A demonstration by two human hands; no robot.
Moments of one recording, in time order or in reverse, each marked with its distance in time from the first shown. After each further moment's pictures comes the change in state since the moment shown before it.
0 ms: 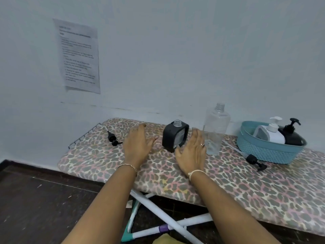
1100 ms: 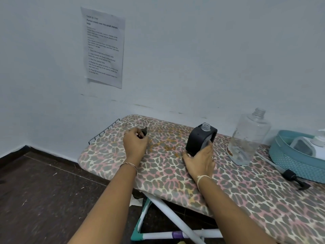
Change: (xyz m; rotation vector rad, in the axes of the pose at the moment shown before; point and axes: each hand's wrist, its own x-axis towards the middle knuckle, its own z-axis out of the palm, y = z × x) left_hand 0.025 -0.077 0.004 -0.539 0.149 -0.452; right_hand 0.004 -0.037 0.056 0.178 -0.131 0.276
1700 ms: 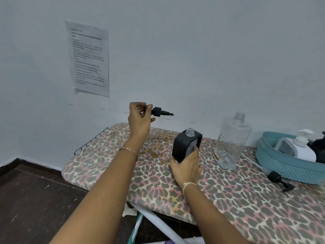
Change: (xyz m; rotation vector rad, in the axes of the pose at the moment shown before) left_hand 0.008 0.112 0.024 -0.597 -0.086 0.115; right_hand 0.001 0.003 -0.006 0.100 -0.010 0.018
